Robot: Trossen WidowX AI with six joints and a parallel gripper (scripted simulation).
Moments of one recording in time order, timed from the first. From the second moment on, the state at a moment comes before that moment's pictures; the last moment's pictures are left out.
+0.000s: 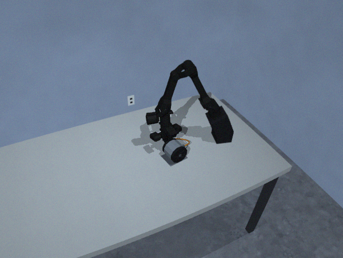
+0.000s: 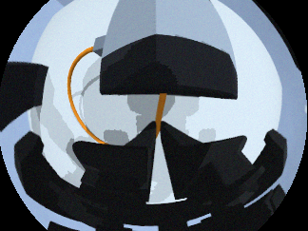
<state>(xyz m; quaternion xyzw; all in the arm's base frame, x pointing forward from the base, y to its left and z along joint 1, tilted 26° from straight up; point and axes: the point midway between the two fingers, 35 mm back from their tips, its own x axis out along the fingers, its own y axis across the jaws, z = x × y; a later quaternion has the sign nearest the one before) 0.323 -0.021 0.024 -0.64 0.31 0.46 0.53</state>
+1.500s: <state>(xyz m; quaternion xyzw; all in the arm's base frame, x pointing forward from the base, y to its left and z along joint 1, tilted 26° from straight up) 0.320 -0.024 0.028 -0.64 0.31 0.46 0.53</state>
